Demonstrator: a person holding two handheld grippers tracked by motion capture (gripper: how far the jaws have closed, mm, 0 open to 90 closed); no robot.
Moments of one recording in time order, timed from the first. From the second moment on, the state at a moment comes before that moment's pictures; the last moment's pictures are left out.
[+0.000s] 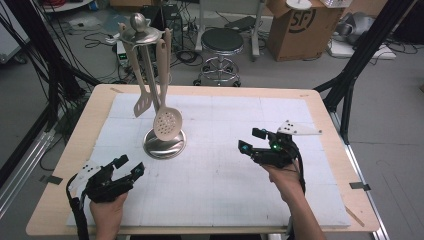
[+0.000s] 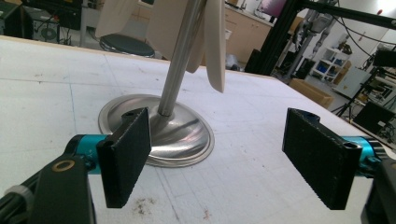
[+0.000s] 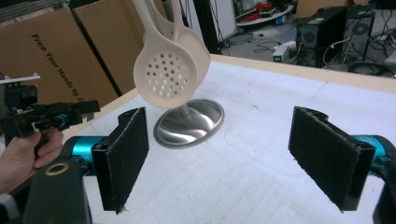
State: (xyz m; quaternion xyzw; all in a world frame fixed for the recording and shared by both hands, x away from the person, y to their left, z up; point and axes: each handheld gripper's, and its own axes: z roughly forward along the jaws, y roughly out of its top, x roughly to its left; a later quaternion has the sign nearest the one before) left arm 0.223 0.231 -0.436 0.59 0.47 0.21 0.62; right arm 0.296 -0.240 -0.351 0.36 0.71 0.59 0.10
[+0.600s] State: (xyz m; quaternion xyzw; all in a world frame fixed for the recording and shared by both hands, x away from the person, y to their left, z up) left arm 0.227 0.228 -0.438 0.60 0.46 0.20 0.62; right arm 0.280 -0.251 -0.391 0.38 0.72 0.58 0.10
